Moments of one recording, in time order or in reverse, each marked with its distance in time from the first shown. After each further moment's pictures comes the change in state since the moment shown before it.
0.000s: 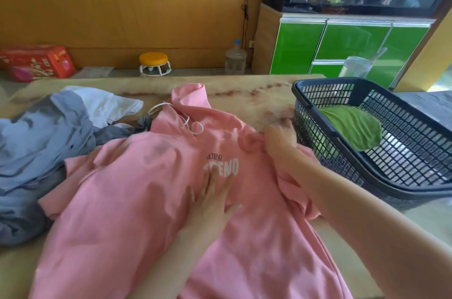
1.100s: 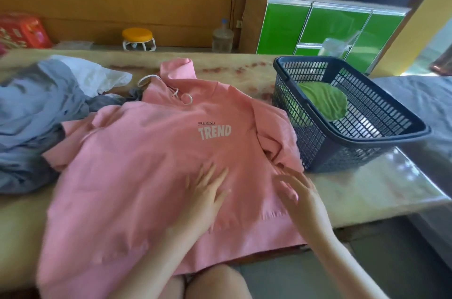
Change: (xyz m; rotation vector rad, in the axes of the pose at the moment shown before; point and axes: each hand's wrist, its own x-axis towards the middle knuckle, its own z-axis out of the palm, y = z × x) left_hand -0.083 0.019 0.009 -0.285 0.083 0.099; right_hand -0.262 0.036 0.011 0.753 0.125 0.091
